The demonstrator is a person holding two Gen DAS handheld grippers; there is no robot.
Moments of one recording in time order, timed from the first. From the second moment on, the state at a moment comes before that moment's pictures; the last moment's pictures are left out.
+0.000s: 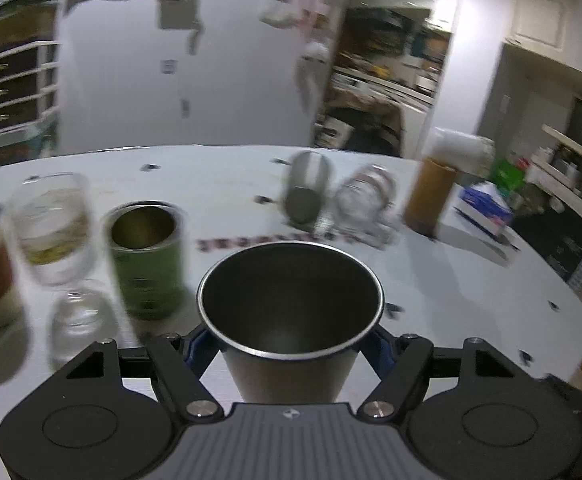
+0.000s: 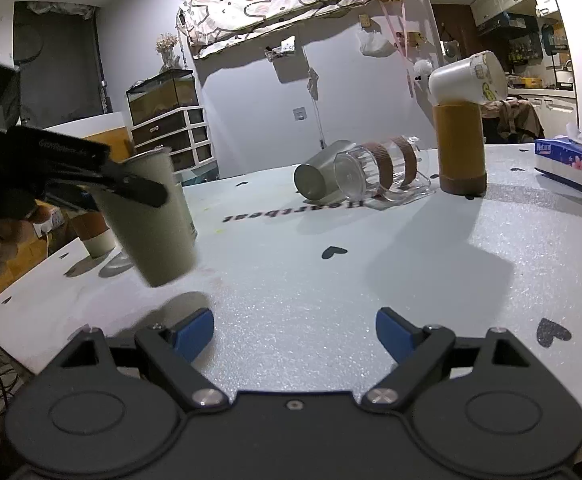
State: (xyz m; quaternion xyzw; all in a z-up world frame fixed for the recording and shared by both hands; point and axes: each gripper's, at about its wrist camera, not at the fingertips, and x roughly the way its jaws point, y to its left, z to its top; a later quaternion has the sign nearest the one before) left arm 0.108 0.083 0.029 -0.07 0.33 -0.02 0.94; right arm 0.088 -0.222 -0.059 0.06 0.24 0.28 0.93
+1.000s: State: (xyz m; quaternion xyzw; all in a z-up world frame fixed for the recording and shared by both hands) left arm 0.055 0.261 0.014 -0.08 0.27 0.26 0.92; right arm 0.089 -0.207 -0.048 0.04 0.23 0.28 0.93
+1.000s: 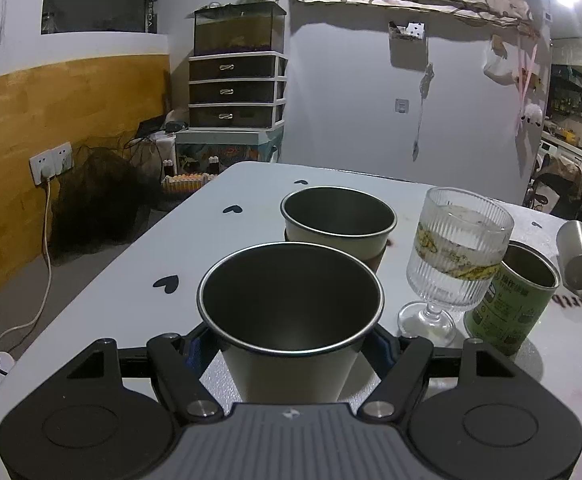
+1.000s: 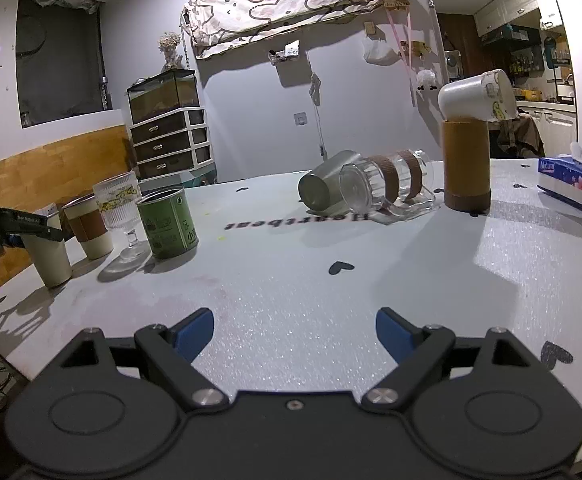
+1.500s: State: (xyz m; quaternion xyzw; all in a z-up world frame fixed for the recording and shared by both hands) left arm 0.009 0.226 0.041 -0.09 0.21 0.27 0.94; right arm 0.085 -0.201 -0.024 0.03 0.20 0.28 0.94
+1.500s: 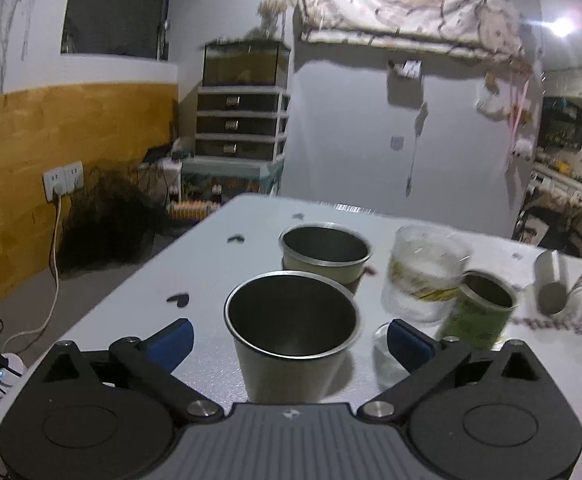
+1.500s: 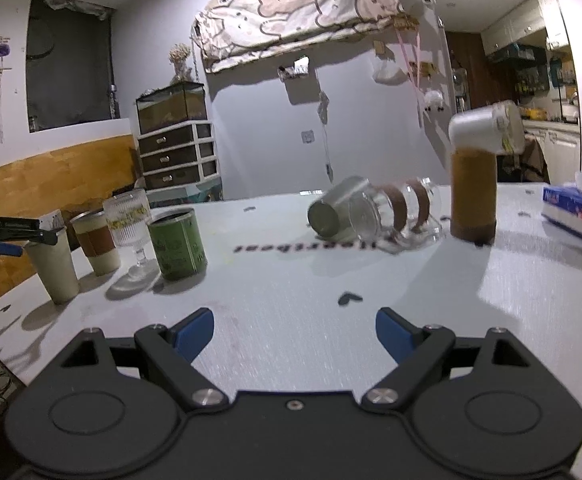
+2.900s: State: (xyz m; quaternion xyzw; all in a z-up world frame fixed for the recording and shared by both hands) left arm -0.068 0.073 0.027 -0.03 0.19 0.20 0.96; right arm 0.057 -0.146 0.021 -0.03 0.15 0.35 0.92
